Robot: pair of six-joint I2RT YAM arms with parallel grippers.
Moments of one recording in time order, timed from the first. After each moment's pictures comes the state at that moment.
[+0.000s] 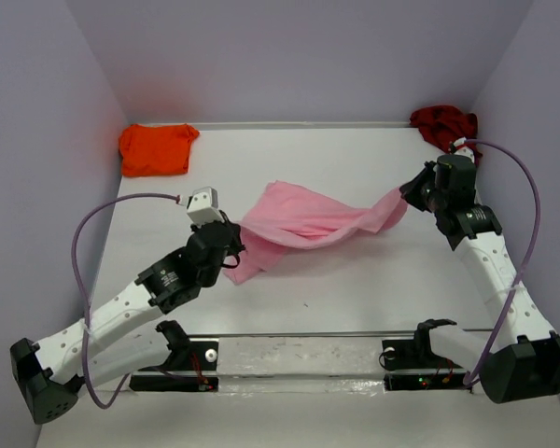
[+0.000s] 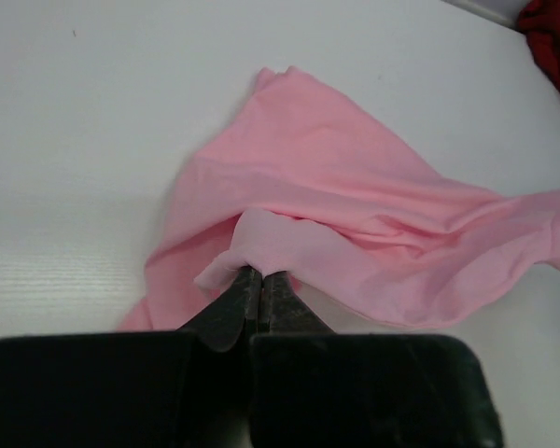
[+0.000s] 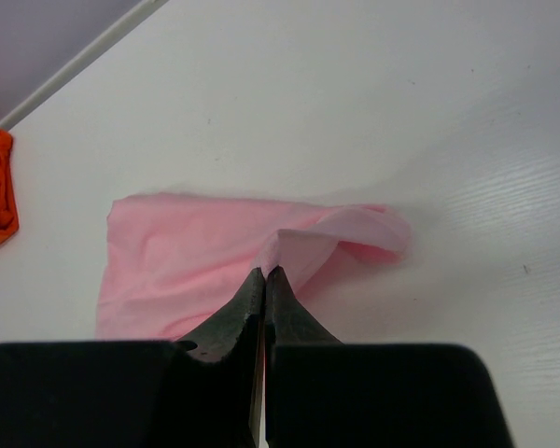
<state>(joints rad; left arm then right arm) -0.89 0.82 0.69 -0.35 -0.65 -0.76 0.12 1.08 1.05 -0.49 0.09 0.62</state>
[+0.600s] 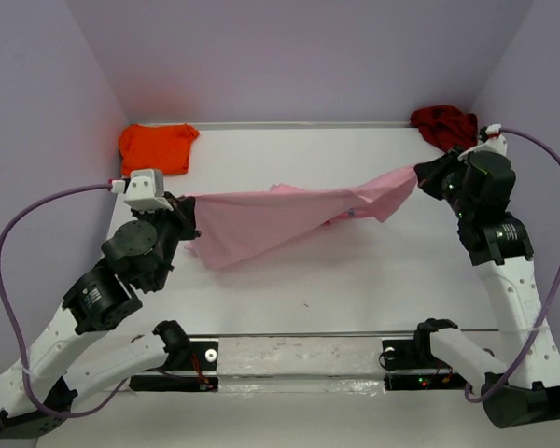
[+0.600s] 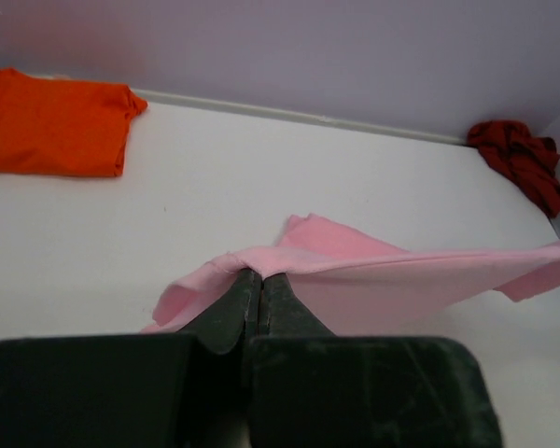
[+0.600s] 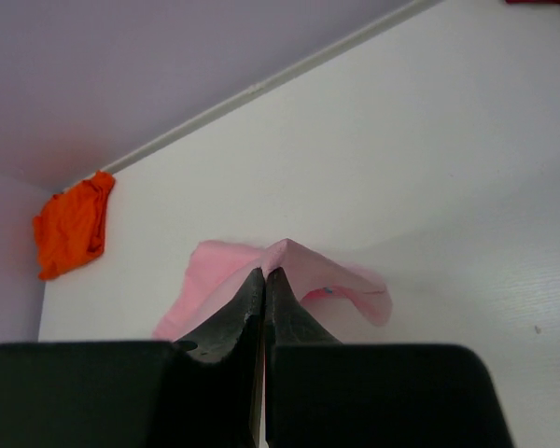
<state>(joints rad) -0.89 0.66 1.06 -0.56 -0.75 -0.38 0.12 0.94 1.15 -0.50 0.08 0.58</state>
